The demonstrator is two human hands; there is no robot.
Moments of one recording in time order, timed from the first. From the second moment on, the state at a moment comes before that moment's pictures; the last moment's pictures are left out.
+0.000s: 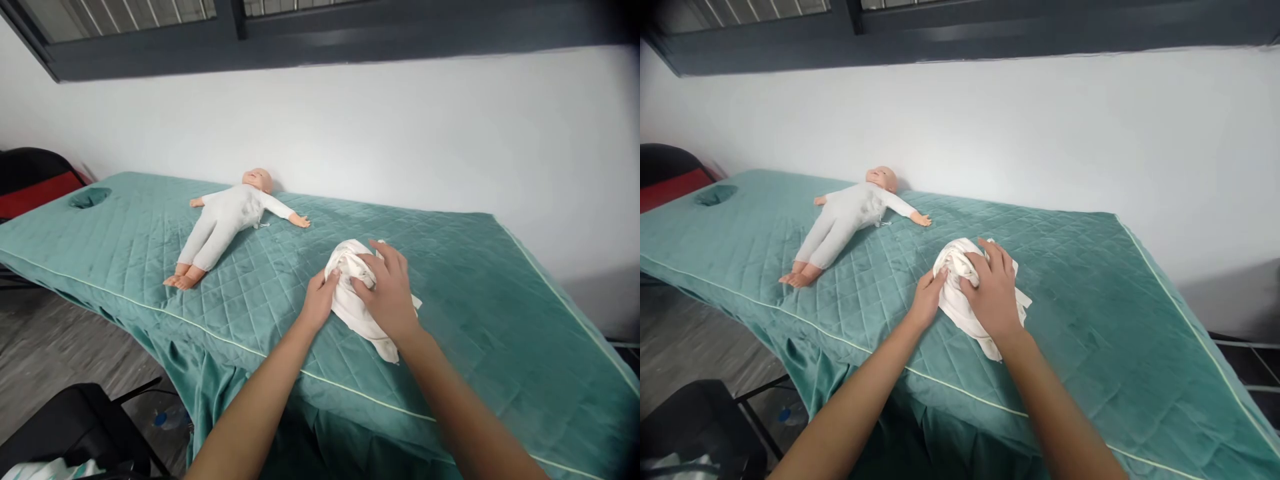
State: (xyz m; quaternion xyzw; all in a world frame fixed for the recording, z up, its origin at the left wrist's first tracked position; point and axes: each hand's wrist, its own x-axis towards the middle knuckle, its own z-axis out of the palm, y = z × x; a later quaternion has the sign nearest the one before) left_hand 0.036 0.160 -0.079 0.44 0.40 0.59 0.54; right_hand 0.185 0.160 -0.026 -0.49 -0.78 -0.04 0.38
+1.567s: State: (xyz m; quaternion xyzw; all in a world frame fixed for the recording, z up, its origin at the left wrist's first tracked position) left_hand 0.027 0.171 -0.070 0.12 0.27 0.73 0.62; right_hand 0.306 0.077 -0.019 -0.60 -0.70 0.24 0.30
